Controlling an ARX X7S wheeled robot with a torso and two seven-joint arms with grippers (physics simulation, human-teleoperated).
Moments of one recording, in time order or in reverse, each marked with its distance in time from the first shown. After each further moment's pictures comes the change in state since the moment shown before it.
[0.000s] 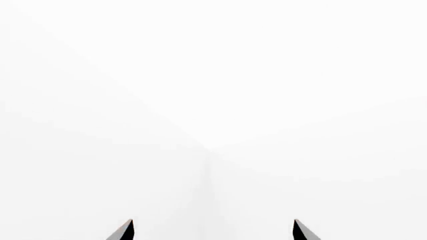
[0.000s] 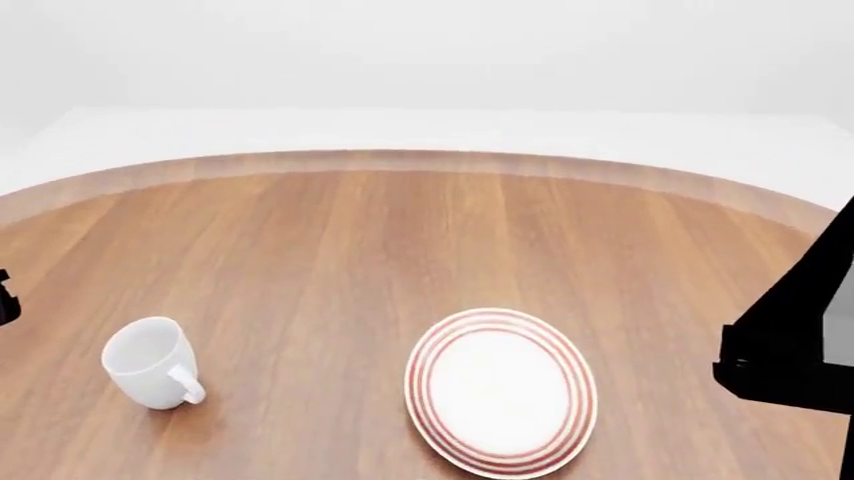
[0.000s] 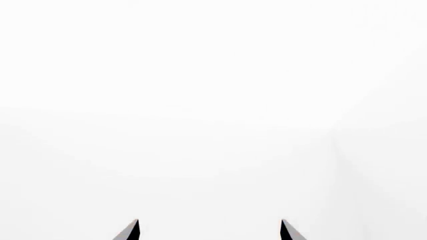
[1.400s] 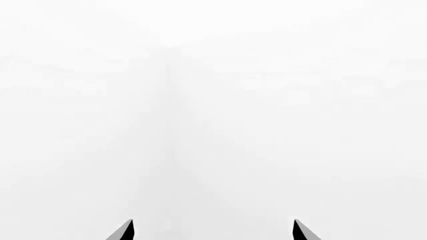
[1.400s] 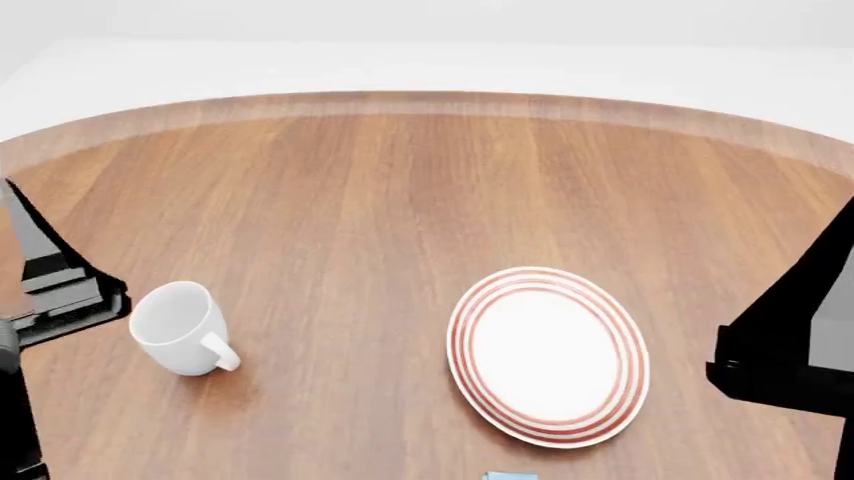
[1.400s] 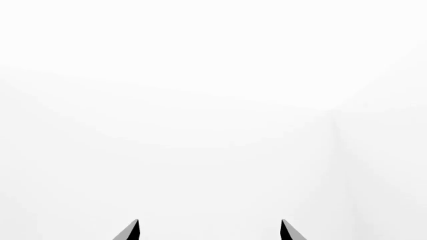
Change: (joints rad) left arm -0.027 -0.009 0.111 0.016 -0.092 -0.307 0.026; right arm -0.008 0.011 -0.026 0.017 -0.069 -0.035 0.037
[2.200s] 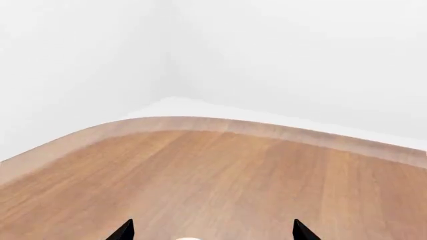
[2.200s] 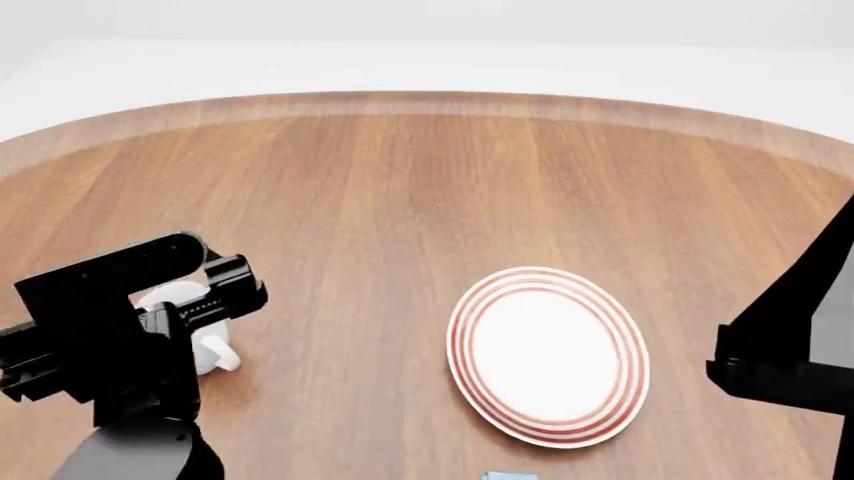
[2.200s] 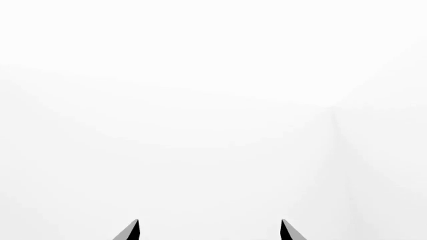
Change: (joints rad) left arm -0.316 0.199 0.192 0.014 -0.180 -0.834 -0.294; right arm -0.002 0.013 -0.006 -0.001 0.011 0.009 0.020
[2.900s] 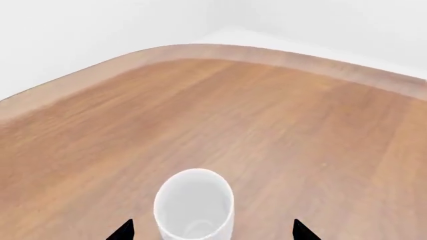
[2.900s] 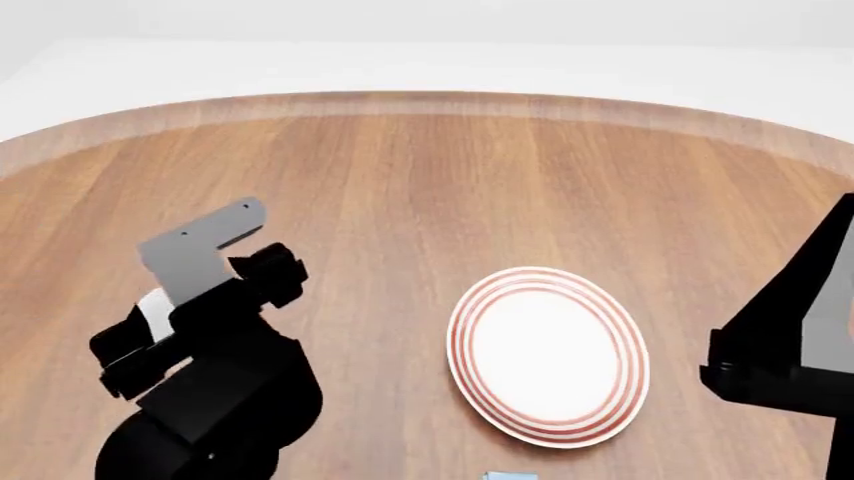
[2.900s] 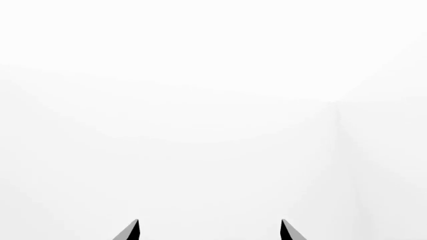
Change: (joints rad) left arm -0.201 0.071 0.124 -0.441 -0.297 0.100 -0.620; right arm -0.011 0.012 -0.014 0.011 0.015 -0.017 0.003
